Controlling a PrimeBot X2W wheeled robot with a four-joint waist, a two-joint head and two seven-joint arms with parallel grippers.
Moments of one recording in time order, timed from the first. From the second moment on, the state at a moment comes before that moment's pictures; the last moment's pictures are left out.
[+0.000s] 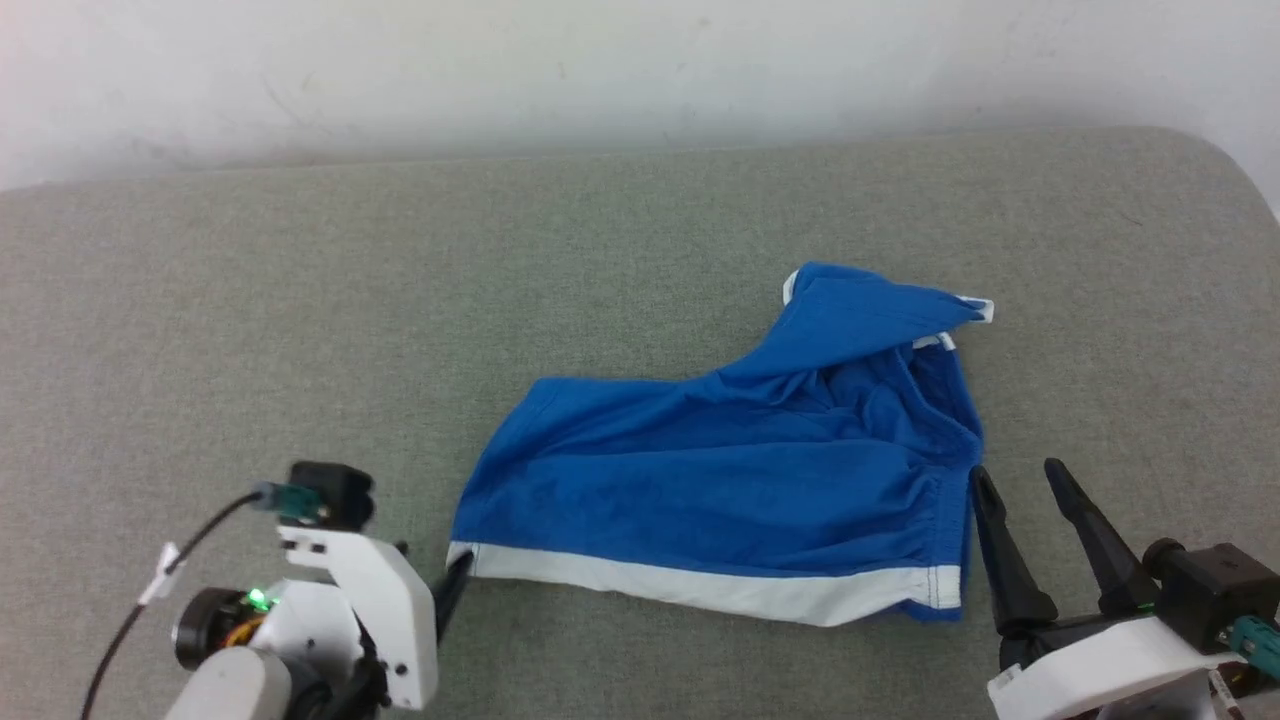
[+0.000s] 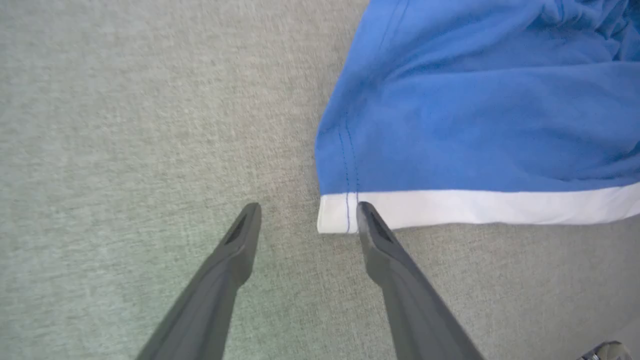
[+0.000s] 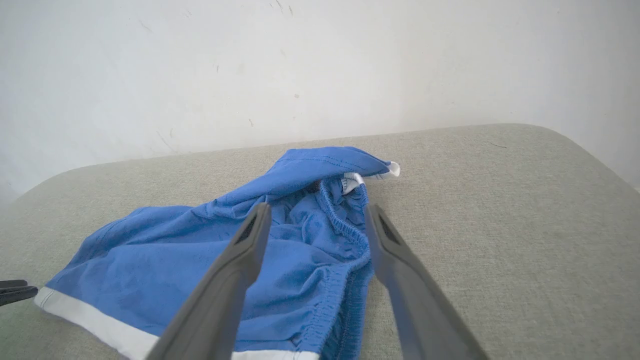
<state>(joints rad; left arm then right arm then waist) -0.10 0.40 -0.27 0.00 -0.56 0.06 0.57 0.14 -0.05 0.01 -0.17 0.24 0.13 -0.02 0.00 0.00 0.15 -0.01</state>
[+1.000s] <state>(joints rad) -0.13 0.41 -0.41 -0.01 -0.47 0.05 0.58 0.10 -0.18 0.06 -0.06 0.33 0.13 0.51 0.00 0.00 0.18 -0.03</state>
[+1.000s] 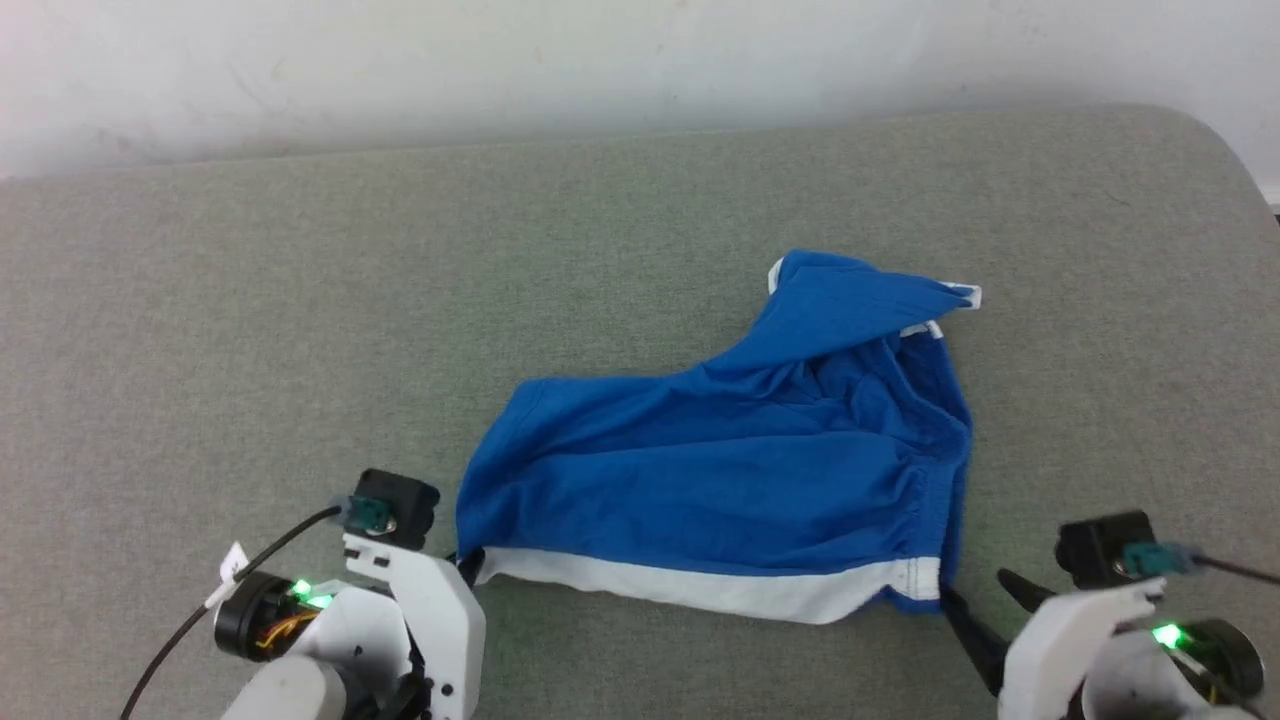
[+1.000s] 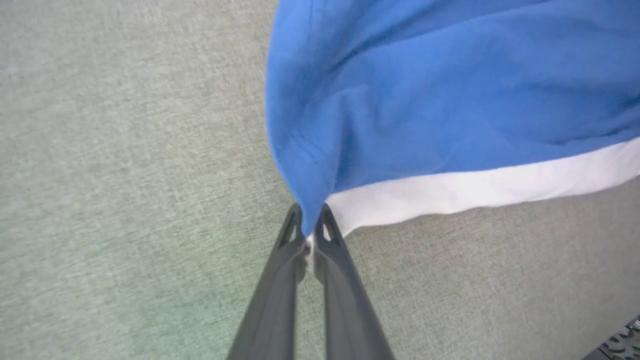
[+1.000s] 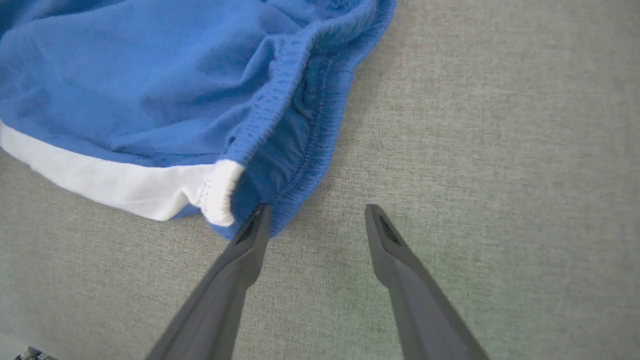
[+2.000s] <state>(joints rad) -0.13 0.36 -0.28 -0.22 -0.49 0.11 0.31 -0.09 -0.30 0.12 -0.17 0.44 0.13 0.64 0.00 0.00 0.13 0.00</state>
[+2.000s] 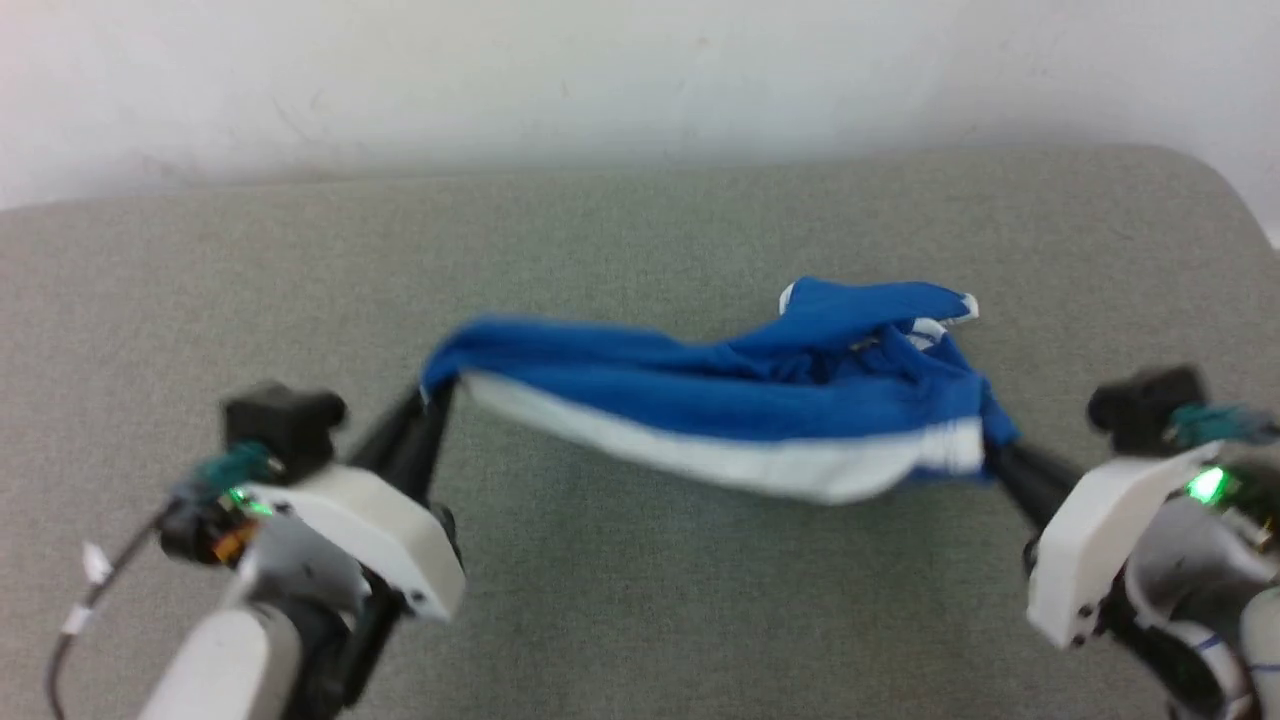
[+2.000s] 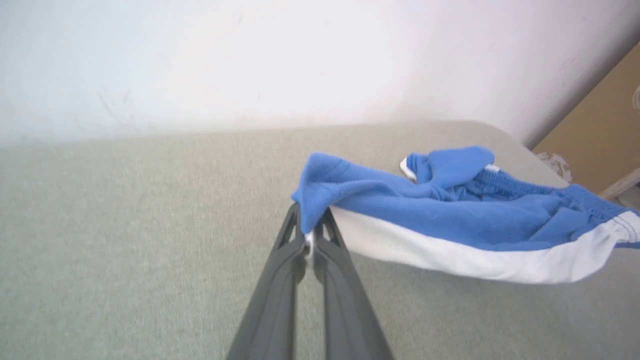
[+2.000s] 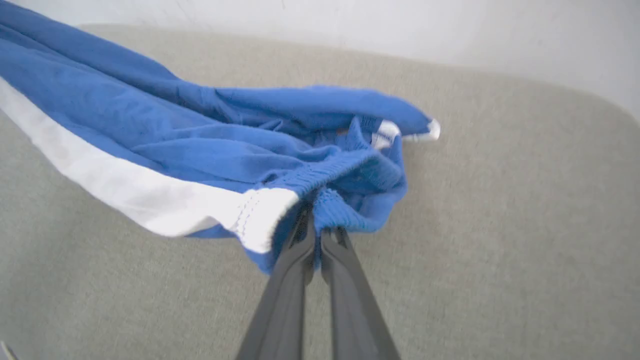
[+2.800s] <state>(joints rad) -1.00 0.31 -0.18 0.15 -0.41 0.07 0.04 -0.95 -0.35 0.12 -0.03 0.45 0.13 0.34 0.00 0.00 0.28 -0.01</state>
